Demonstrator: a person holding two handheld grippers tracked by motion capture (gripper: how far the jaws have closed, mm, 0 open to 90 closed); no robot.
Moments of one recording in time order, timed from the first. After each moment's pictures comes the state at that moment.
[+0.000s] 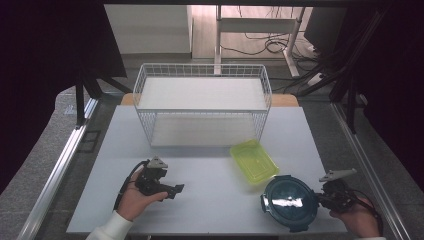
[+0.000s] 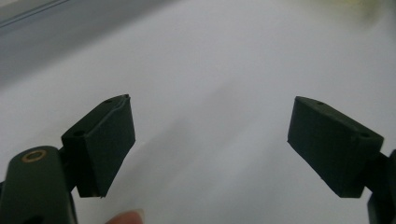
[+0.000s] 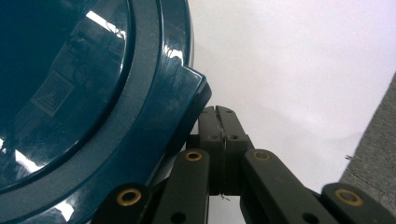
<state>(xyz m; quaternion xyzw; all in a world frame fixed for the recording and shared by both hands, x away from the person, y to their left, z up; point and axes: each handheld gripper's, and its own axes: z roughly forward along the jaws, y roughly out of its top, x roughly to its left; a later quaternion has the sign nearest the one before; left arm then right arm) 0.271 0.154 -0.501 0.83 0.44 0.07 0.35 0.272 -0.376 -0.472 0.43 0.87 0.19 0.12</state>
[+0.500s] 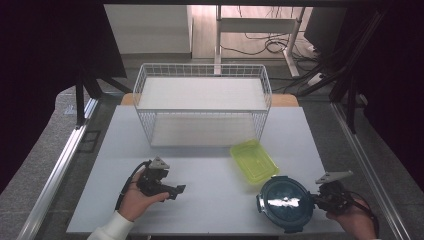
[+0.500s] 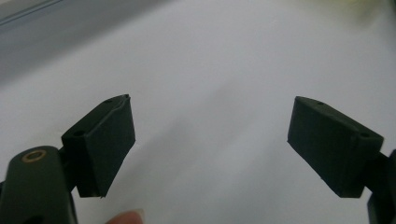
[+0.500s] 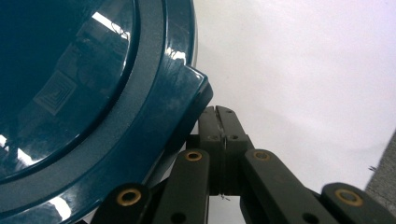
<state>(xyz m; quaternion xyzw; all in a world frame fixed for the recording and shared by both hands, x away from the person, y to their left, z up) 0.271 0.151 -0.502 0.83 0.43 0.07 0.35 0.267 -0.366 -0.474 0.43 0.87 0.20 0.11</state>
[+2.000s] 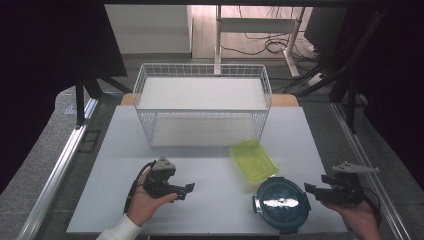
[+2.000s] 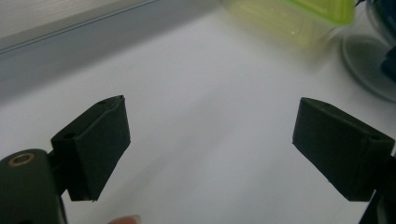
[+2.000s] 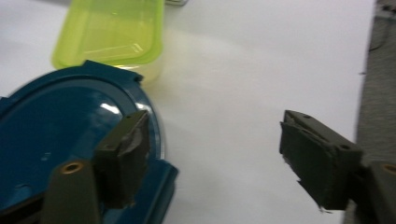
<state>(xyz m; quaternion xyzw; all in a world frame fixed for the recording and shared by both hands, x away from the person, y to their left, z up) 0.260 0.126 -0.485 0.79 0.44 0.08 0.41 0.266 -0.373 -0.438 0.49 0.79 0.33 0.15</state>
